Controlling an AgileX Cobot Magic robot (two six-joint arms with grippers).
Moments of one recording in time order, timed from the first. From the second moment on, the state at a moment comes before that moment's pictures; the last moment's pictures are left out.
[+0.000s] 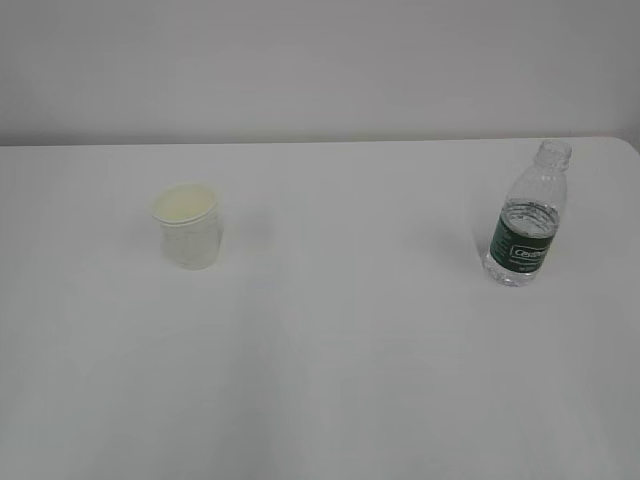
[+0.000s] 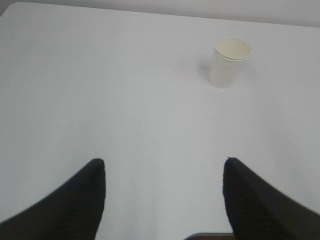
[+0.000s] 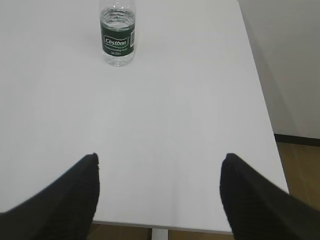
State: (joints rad) left arm -0.05 0.00 -0.54 -0.03 1.08 -0.13; right arm 0.09 -0.02 -0.49 -0.11 1.15 -0.07
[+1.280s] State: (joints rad) left arm -0.05 0.00 -0.54 -0.03 1.08 -0.13; right arm 0.09 -0.02 -0.49 -0.11 1.15 -0.07
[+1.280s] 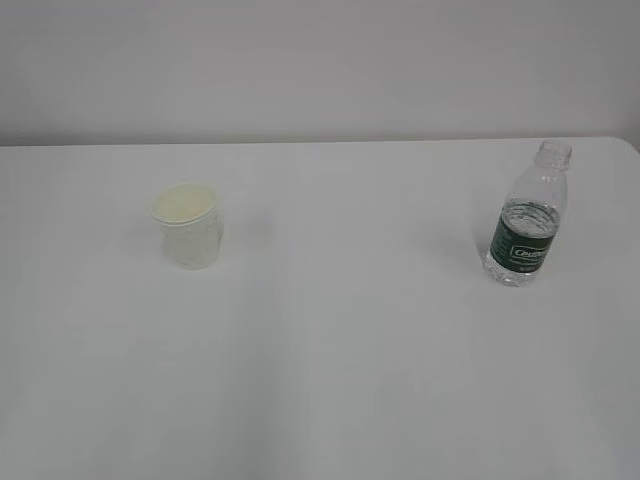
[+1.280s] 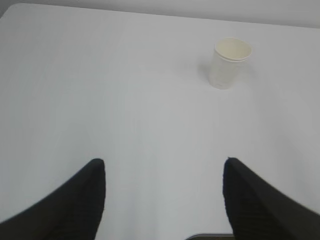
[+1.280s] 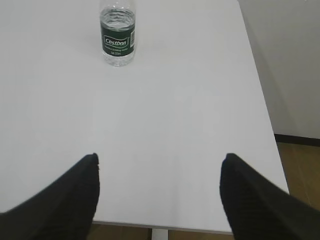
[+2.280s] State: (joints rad) left arm -0.05 0.16 -0.56 -0.19 0.97 -0.05; right arm 0.09 -0.02 -0.53 0.04 1.15 -0.06
